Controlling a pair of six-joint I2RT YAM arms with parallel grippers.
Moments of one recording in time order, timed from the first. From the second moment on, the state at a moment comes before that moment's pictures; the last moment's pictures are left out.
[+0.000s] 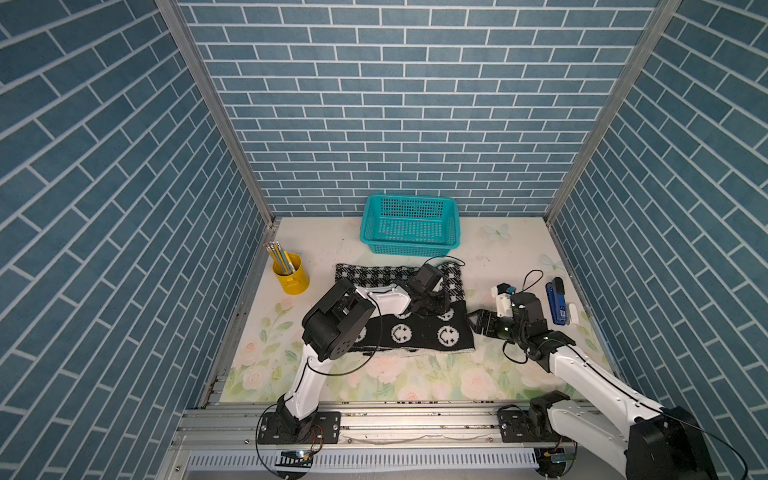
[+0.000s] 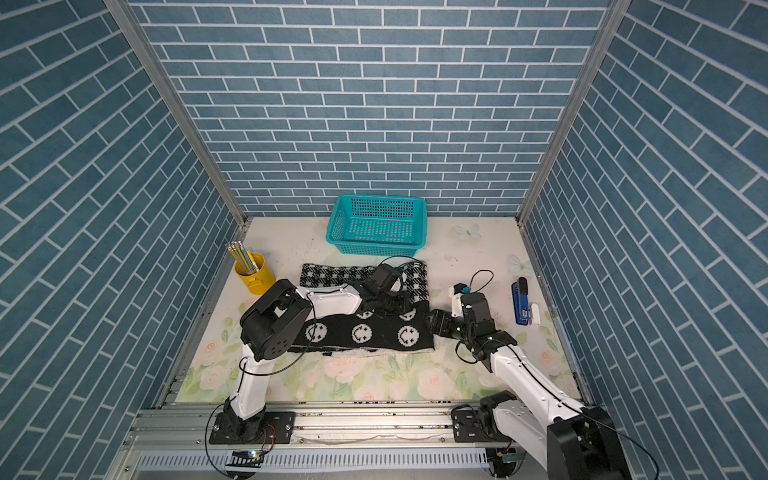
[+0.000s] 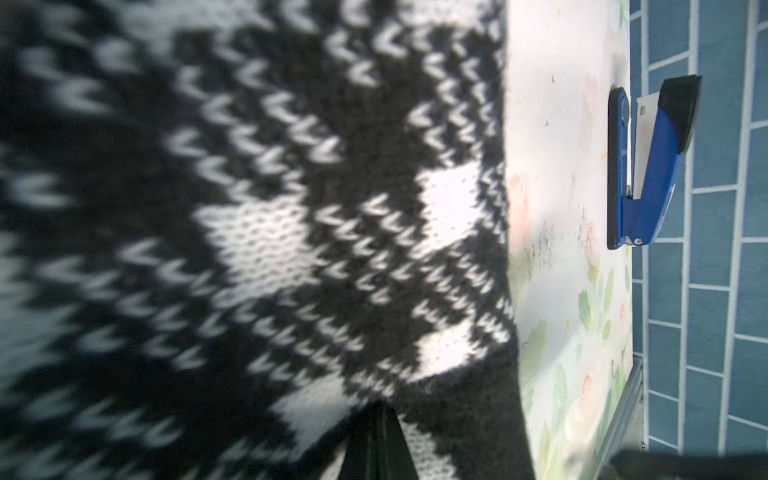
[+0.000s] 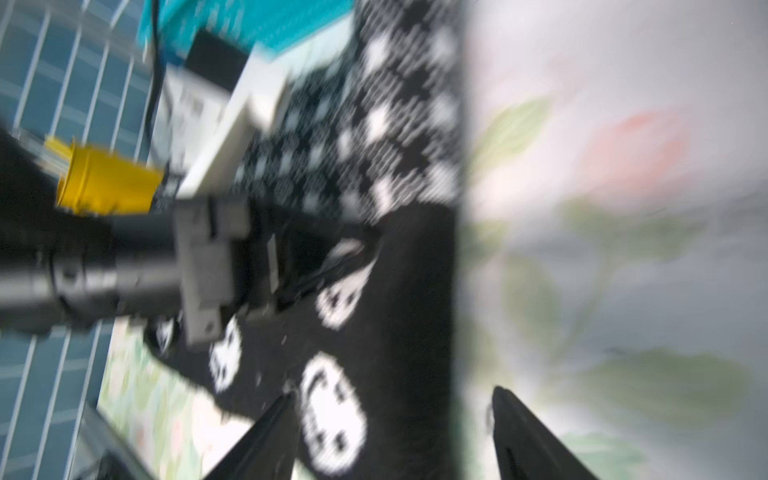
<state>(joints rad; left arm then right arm) -0.80 2.11 1.33 -0.08 0.33 -0.75 0.31 1.00 0.44 -0.19 -0.33 0.51</state>
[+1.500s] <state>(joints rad) -0.61 1.88 0.99 0.04 0.33 -0.78 0.54 1.68 0.72 0.38 -0.56 0.55</state>
